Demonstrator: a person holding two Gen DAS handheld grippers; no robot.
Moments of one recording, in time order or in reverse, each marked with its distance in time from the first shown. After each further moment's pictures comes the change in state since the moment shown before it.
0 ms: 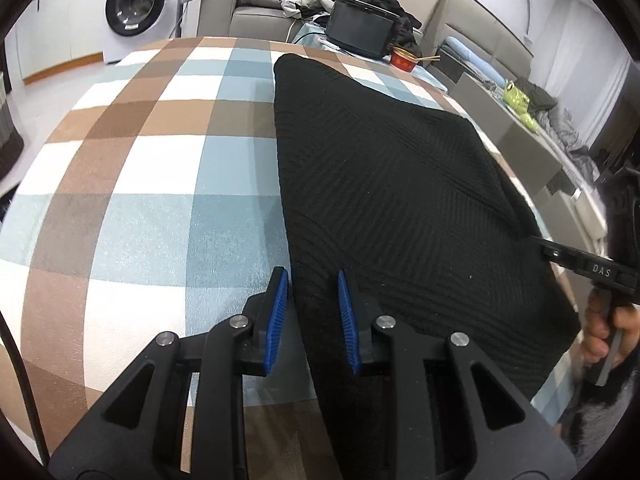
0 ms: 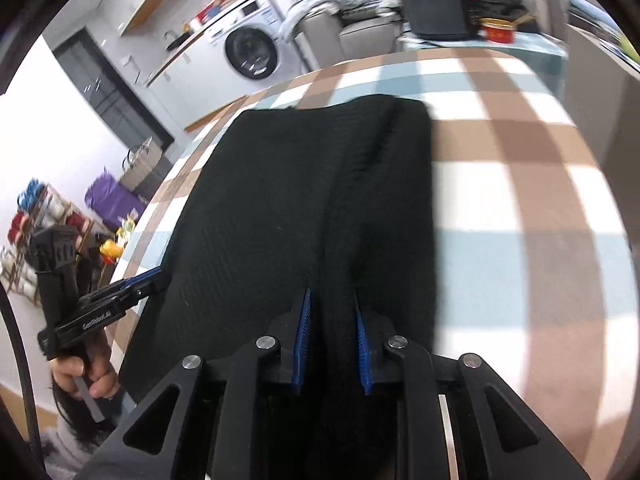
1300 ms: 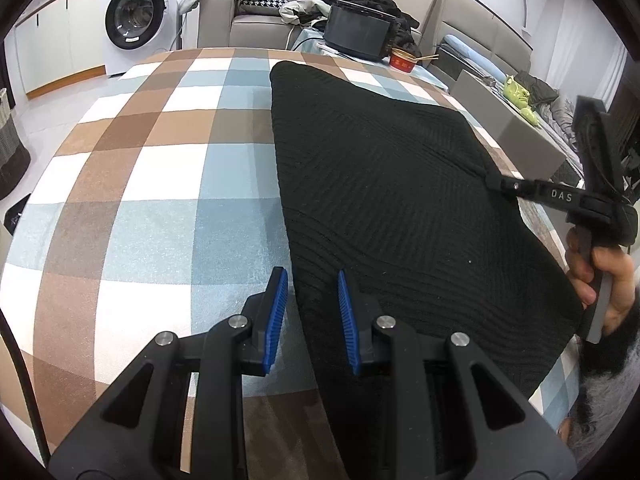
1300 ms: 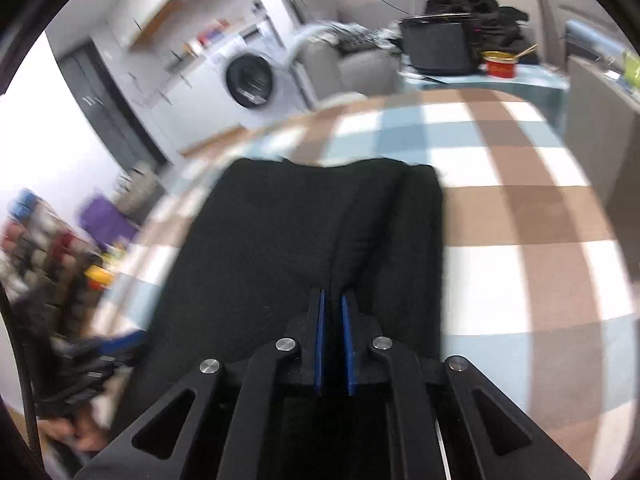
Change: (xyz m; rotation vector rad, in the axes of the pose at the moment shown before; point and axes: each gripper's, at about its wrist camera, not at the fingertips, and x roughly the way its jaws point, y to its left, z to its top) left arm -0.017 -0.009 -0.011 0.027 -0.019 0.029; right arm 0.049 0.023 0.066 -0.030 -0.055 -0.030
